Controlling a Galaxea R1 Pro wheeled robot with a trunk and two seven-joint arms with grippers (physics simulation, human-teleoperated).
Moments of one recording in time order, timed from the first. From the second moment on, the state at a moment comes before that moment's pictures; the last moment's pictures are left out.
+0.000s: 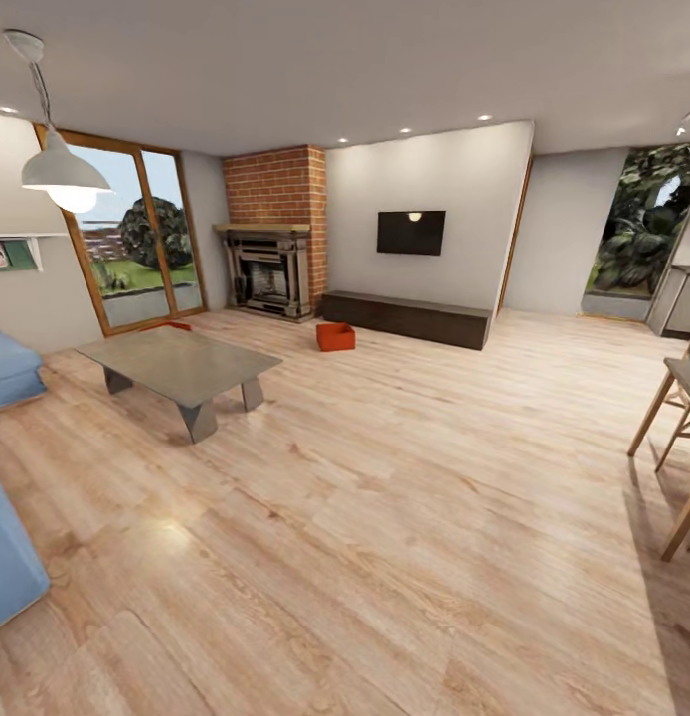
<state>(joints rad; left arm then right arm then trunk) -0.27 -0.05 -0.12 -0.12 0.10 -0.25 0.11 -0.03 -0.04 -0.04 -0.10 0.01 -0.02 0.05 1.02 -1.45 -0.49</state>
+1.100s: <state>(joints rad) -0.27 -0.05 -0.12 -0.12 0.10 -0.26 0.11 -0.03 -0.04 -0.04 -0.10 0.01 -0.02 0.05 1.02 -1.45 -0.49</state>
